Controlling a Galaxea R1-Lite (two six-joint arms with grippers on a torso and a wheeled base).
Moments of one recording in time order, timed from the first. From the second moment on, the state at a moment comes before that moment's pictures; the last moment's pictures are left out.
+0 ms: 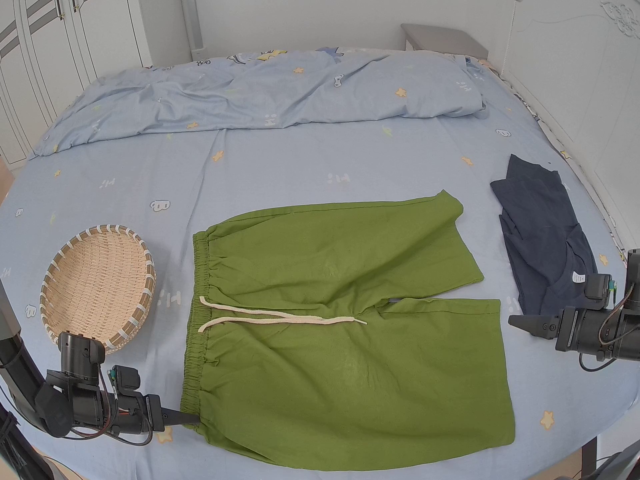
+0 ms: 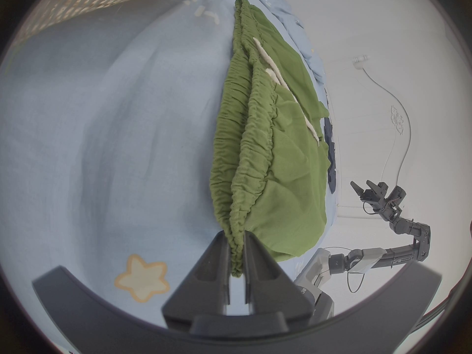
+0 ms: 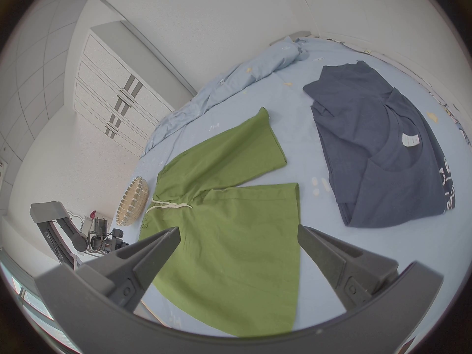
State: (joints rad) left arm 0.01 1.85 -0.10 -0.80 -0.72 -0.31; right arm 0.10 1.37 -0.38 -0.44 0.40 0.28
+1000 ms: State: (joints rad) left arm 0.09 1.75 -0.02 -0.65 -0.75 -0.15; right arm 0.11 1.49 -0.02 -0.37 0.52 0.17
